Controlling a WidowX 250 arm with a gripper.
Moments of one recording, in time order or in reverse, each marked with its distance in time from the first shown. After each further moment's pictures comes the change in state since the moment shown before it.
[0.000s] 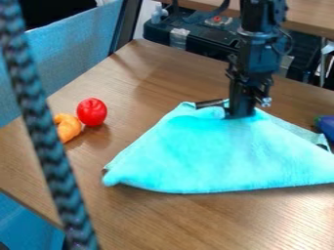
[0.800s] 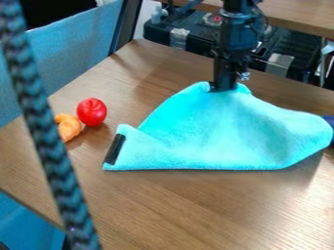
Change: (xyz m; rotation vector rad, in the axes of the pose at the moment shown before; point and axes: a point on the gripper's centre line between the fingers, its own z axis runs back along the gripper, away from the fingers) arm 0.003 0.065 0.010 0.090 -0.034 0.023
